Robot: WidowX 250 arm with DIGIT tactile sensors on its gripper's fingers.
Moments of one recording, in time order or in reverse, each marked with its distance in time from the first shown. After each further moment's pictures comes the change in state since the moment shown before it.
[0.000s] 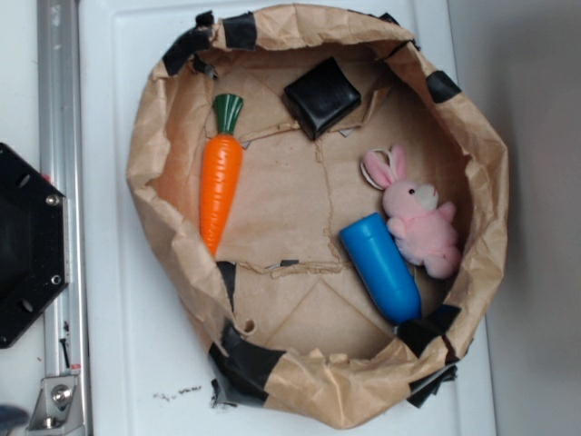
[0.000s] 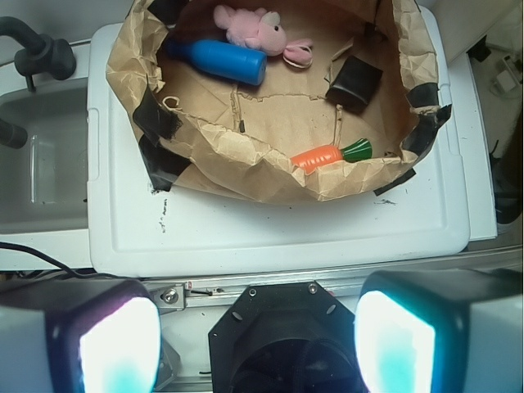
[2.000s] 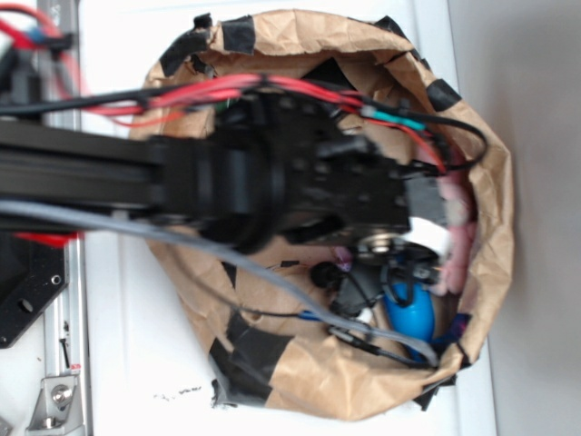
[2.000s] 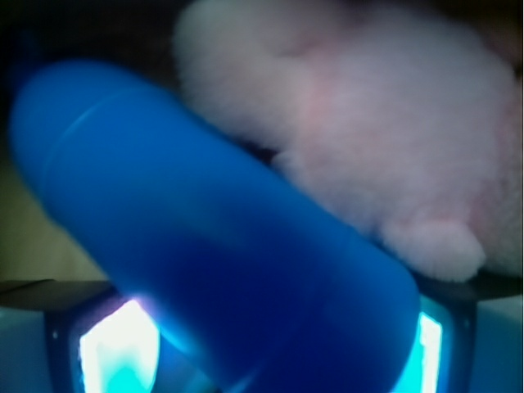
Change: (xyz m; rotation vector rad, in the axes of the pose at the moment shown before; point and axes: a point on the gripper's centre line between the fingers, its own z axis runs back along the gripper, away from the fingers) arm 0.176 -0.028 -0.237 -0.070 -0.141 -0.619
